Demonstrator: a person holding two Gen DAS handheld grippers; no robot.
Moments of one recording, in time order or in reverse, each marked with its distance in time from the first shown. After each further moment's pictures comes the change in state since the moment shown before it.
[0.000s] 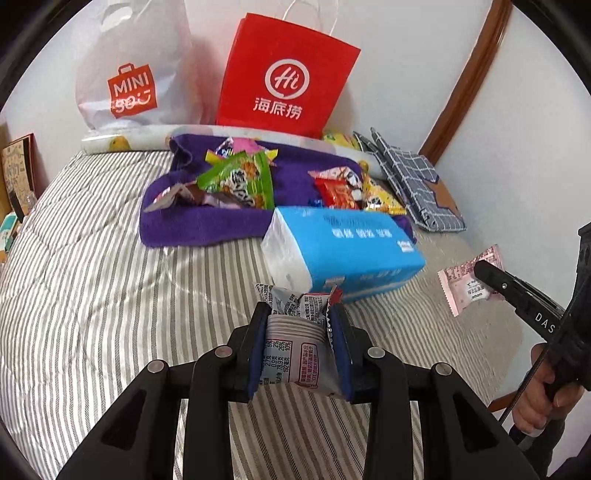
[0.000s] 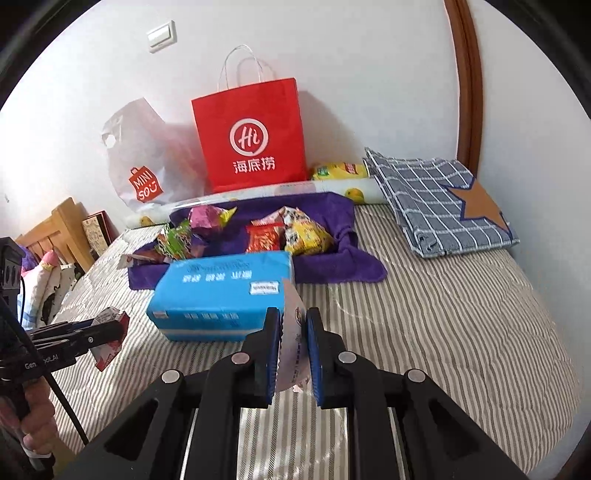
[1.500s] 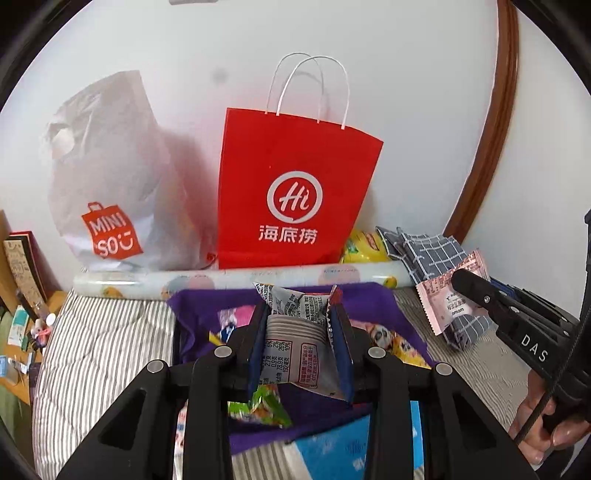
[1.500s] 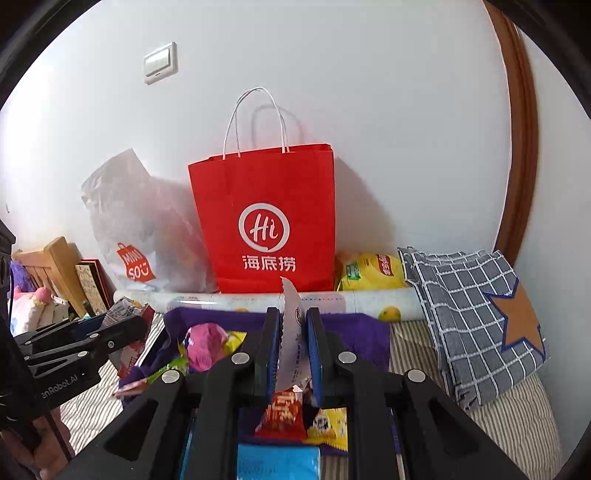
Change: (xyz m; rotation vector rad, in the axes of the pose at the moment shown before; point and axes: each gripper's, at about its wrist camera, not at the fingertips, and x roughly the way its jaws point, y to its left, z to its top) left arm 0.027 -0.010 0.176 0.068 -0.207 0.110; right arm 0.086 0.026 0.156 -0.053 -0.129 0.019
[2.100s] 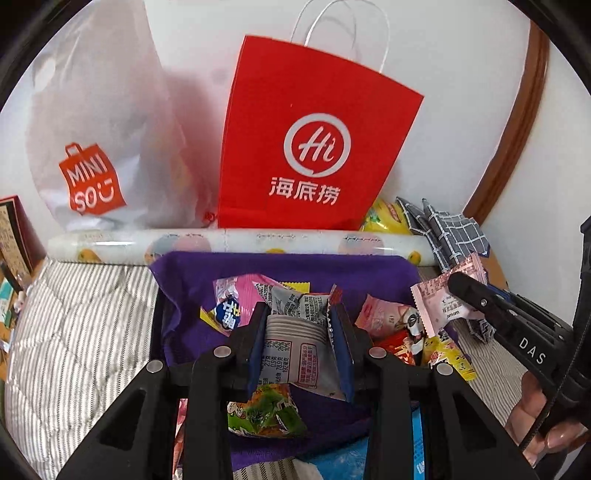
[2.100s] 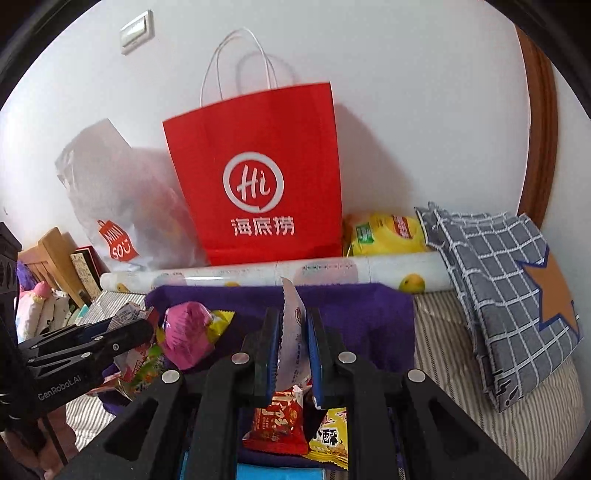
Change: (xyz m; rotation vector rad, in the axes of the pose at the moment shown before) left arm 0.065 0.024 -0.023 -0.063 0.117 -0.004; right arm 0.067 -0.015 -0.031 0.042 0.114 0.046
